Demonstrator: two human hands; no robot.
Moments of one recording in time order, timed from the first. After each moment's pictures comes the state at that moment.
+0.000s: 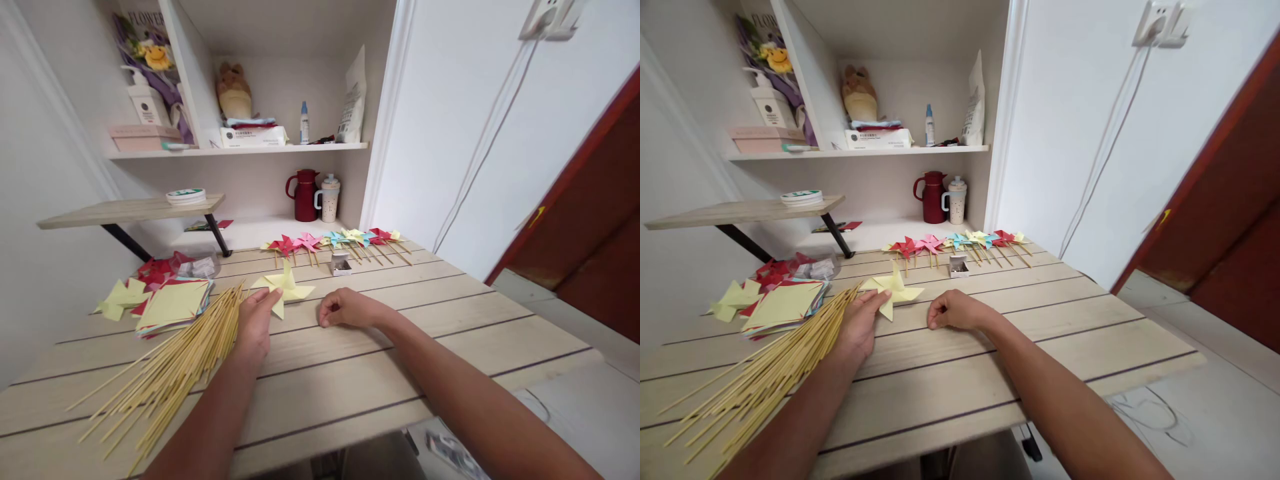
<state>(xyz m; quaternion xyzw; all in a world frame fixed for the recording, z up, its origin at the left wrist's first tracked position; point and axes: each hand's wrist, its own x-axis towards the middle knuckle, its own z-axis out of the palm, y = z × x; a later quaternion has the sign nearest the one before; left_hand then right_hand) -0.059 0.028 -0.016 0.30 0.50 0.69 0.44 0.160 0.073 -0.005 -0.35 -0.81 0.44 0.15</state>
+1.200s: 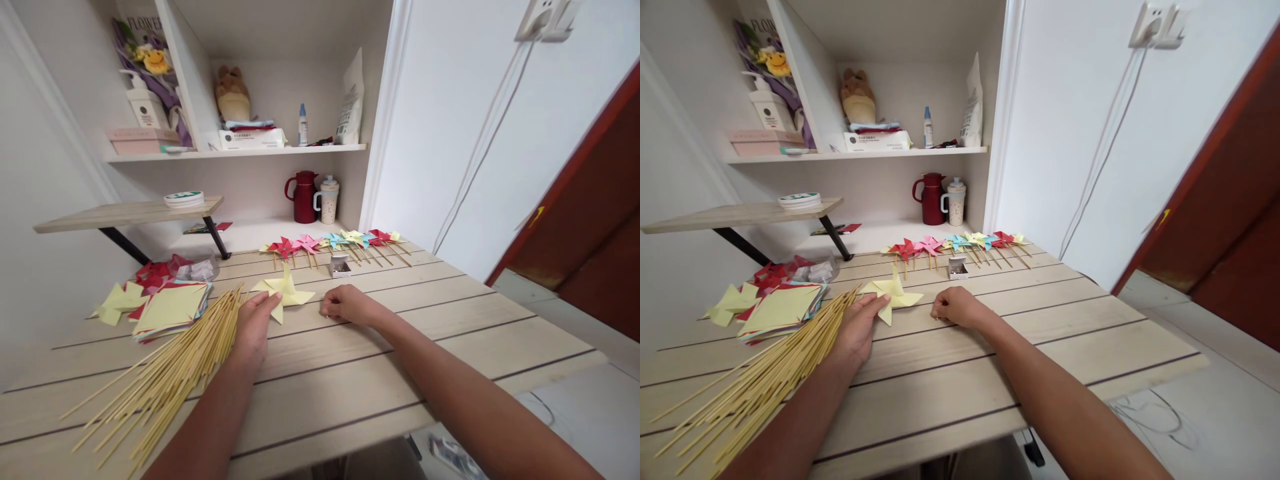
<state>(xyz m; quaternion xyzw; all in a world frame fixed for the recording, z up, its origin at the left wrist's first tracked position) -0.062 0.026 -0.018 0.32 0.50 0.67 0.45 0.158 0.076 -0.006 -0.48 -0.75 0.42 0.18</state>
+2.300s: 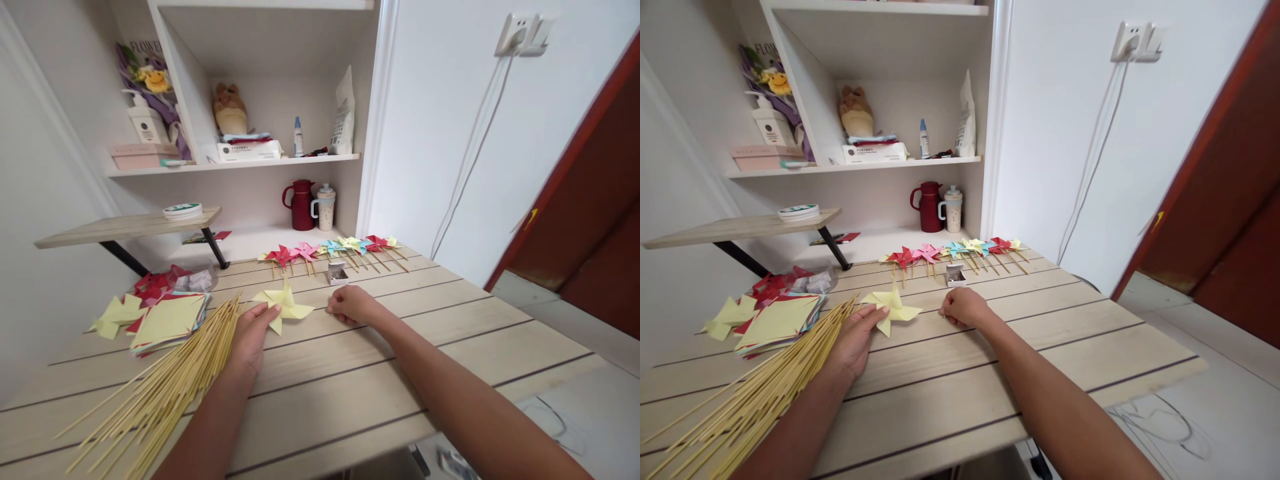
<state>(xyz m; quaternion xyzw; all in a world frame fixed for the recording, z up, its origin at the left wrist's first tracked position) -0.069 0.023 -0.019 0.36 0.47 0.64 0.49 0.167 0.092 -0.006 -0.58 -0.71 0.38 0.17</state>
